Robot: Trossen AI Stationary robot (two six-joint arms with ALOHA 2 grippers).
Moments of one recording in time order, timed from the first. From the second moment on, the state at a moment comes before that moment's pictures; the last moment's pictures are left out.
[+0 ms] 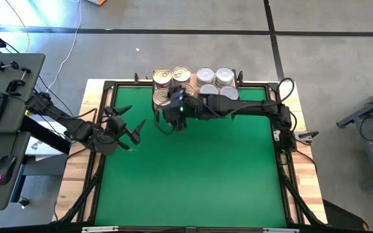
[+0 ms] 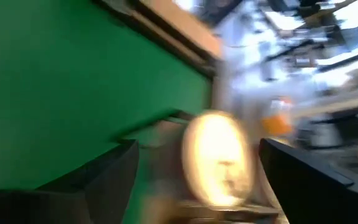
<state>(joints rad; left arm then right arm) -0.52 0.84 0.69 -0.45 -1.34 -0.37 -0.04 2.03 2.05 -0.62 0.39 -0.70</state>
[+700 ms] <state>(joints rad) -0.52 1.00 0.41 0.19 -1.10 -0.36 0.36 1.41 1.00 -0.45 0.35 0.27</state>
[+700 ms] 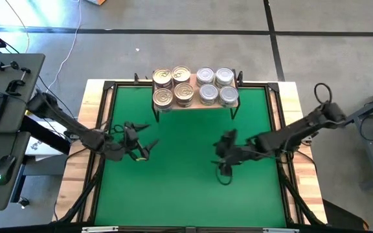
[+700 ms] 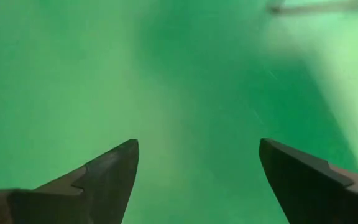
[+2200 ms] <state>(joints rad) -0.19 0.96 0.12 0.92 -0.61 -0.18 0.10 0.31 0.01 0.22 -0.05 0.09</state>
